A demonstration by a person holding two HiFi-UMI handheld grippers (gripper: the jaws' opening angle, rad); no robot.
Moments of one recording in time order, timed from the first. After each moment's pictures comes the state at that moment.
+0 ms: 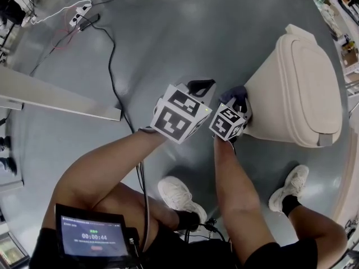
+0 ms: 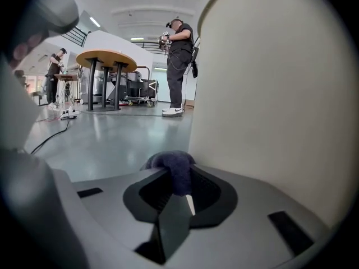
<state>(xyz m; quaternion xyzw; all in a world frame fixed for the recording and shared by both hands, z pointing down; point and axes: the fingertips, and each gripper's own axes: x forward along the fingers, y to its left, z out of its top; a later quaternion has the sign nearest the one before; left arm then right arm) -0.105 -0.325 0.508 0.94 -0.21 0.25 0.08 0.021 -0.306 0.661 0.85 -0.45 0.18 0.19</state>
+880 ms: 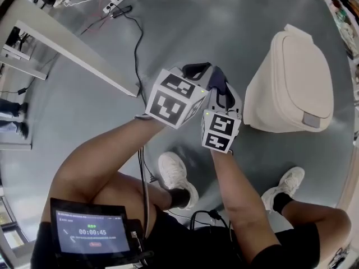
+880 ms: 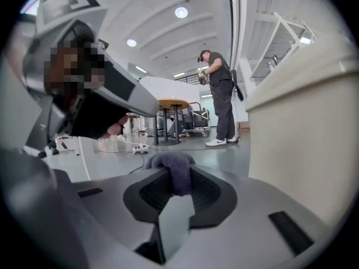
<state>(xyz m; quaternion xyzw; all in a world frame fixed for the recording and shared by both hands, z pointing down) -0.139 -0.278 0.416 0.91 -0.33 0.24 0.06 -0.112 -0.264 0.491 0.69 -0.72 0.10 0.07</state>
